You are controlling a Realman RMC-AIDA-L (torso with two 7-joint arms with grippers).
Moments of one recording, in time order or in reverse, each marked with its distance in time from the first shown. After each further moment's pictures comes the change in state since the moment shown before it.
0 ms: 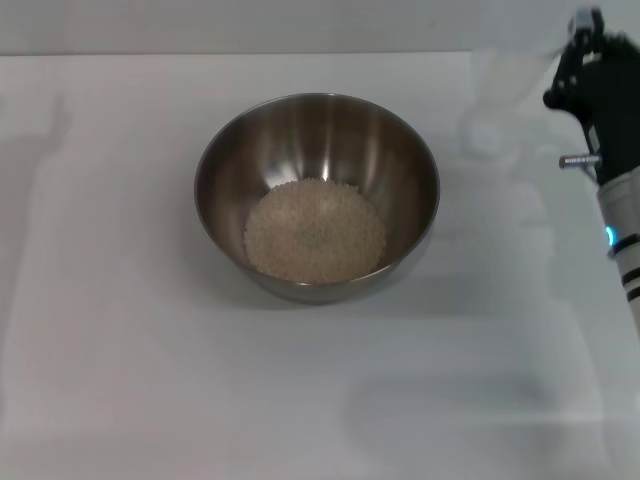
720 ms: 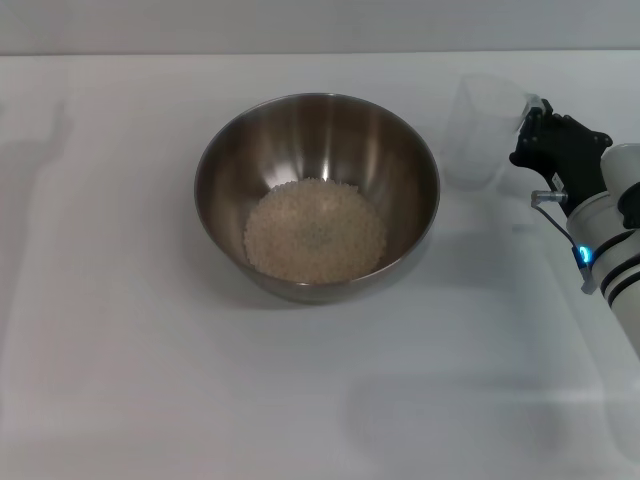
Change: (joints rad) left arm 0.021 -0.001 0.013 -0.011 0.001 0.050 -0.003; right arm 0.063 0.000 0.010 -0.086 0.069 0.359 0.196
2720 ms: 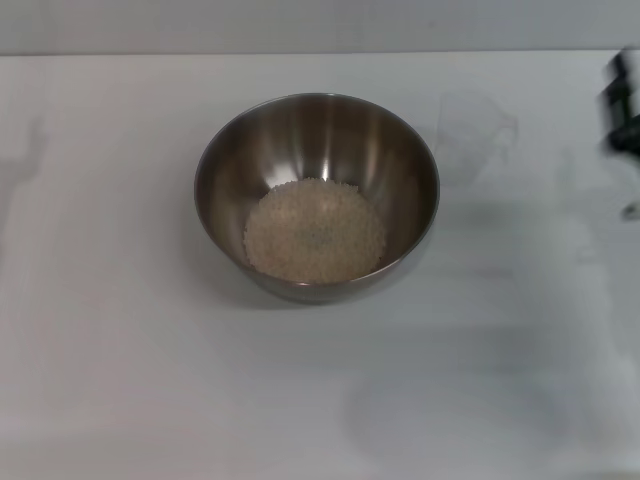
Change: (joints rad) left arm 0.073 0.006 0.002 -0.018 -0.001 0.017 0.003; right arm -0.109 -0.007 -0.157 -0.096 0.010 -0.676 -0.010
